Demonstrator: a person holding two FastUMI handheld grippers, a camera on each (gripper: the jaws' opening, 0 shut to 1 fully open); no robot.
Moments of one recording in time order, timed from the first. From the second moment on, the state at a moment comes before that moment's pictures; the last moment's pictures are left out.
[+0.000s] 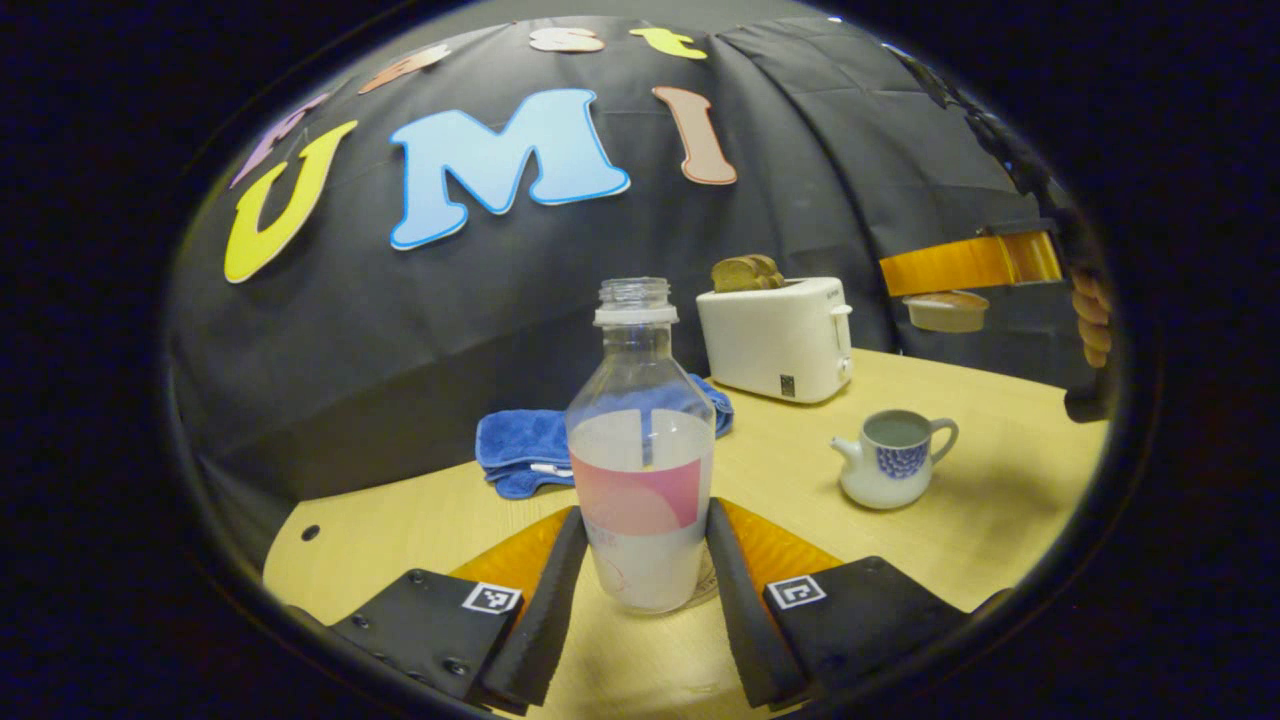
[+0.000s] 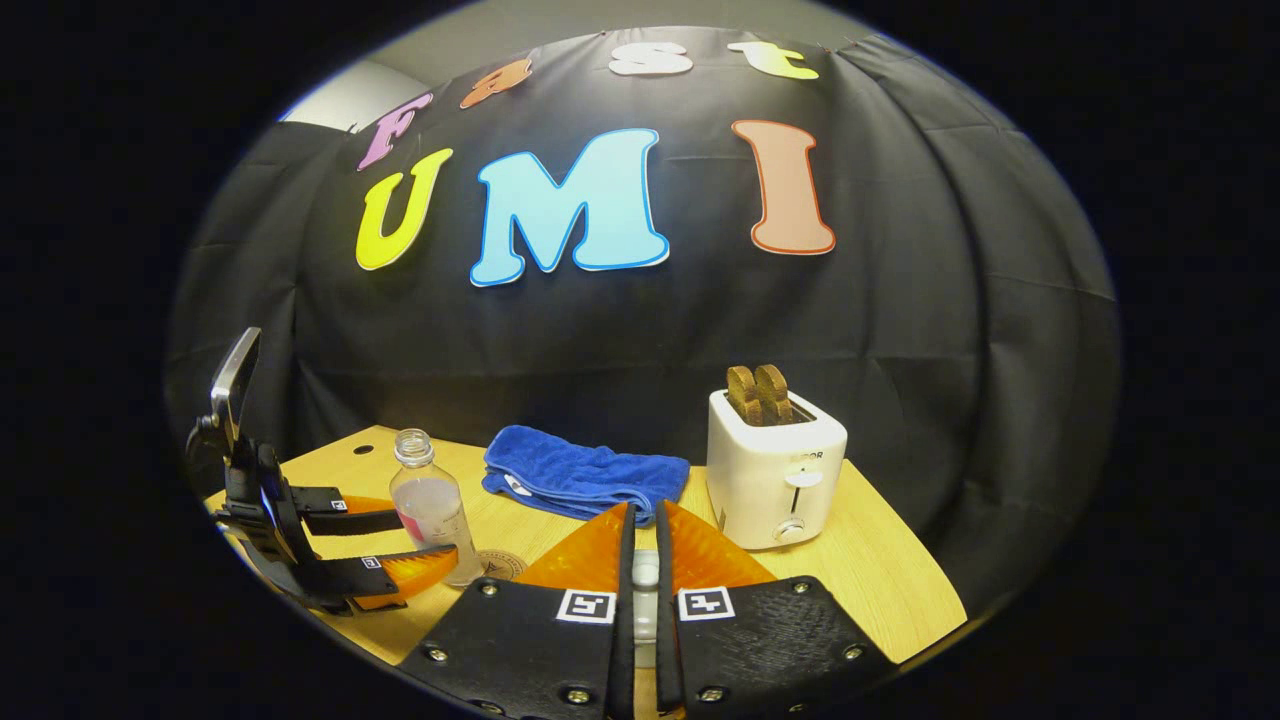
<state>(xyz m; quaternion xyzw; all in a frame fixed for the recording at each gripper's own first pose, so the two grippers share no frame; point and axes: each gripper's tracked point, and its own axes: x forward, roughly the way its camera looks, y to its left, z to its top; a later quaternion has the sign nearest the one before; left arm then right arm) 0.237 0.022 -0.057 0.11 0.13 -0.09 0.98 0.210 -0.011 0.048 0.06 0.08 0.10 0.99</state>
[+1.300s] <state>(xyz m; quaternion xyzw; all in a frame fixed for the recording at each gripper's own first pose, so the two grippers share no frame) 0.264 0.006 -0.058 0.03 0.08 -0.06 0.99 0.208 -0.014 0.038 0.07 0.07 0.11 0.99</state>
